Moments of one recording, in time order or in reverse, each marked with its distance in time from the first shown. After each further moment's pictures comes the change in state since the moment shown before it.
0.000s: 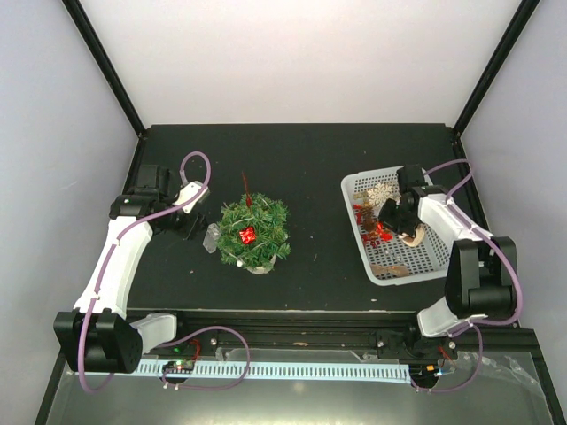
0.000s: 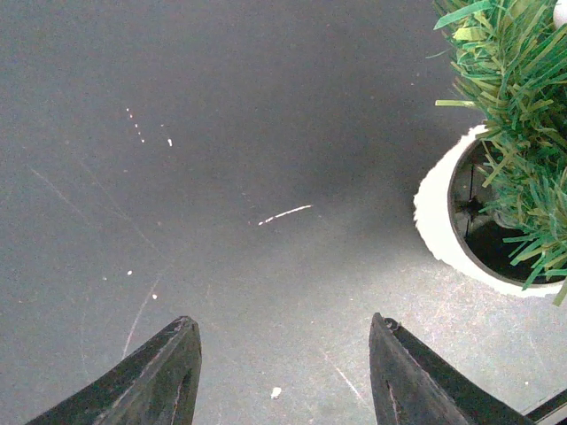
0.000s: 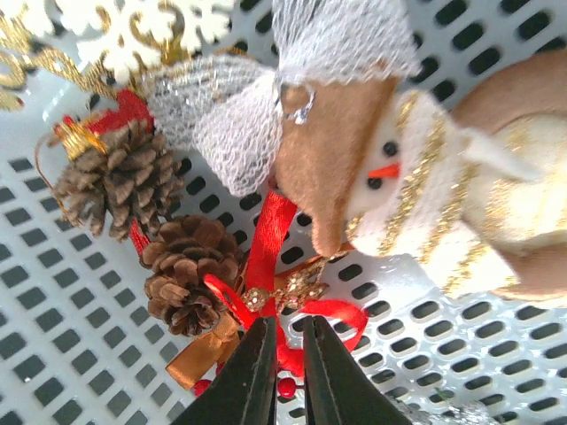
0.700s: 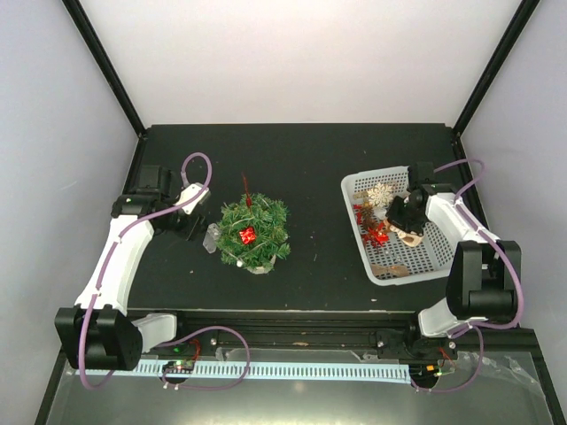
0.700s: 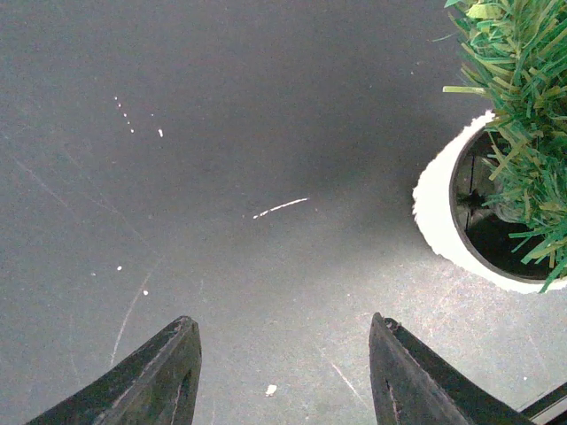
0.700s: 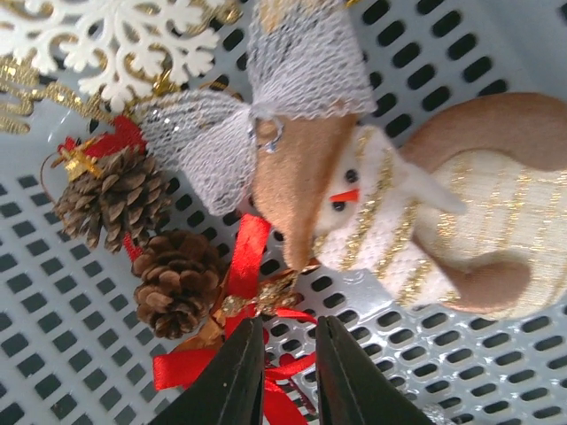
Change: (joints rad) left arm 0.000 0.011 -0.013 0.000 0.003 0.000; right arm -0.077 -0.033 0.031 -0.037 -0.006 -0.059
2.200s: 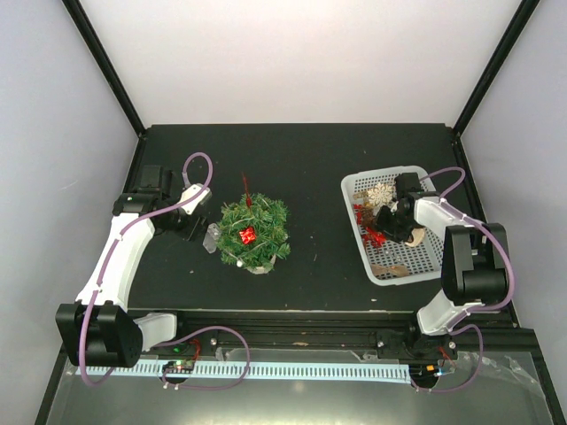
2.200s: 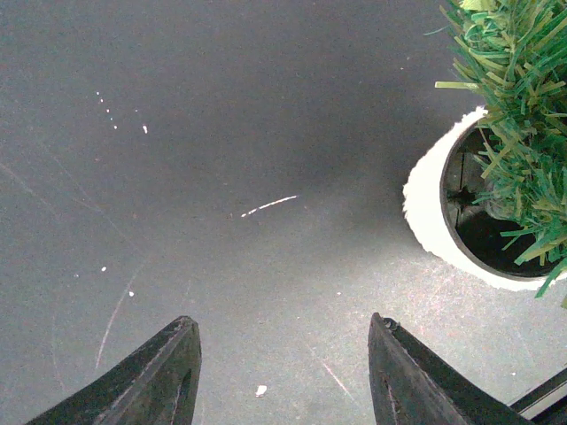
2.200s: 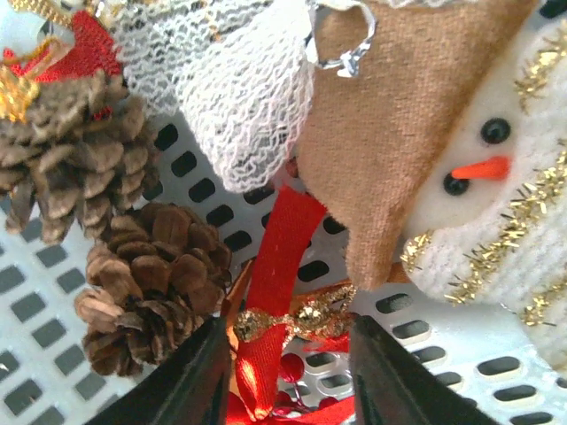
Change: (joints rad) left arm 0.000 0.021 0.000 -0.007 0.019 0.000; right arm 0.055 0.109 -0.087 0.134 -0.111 -0.001
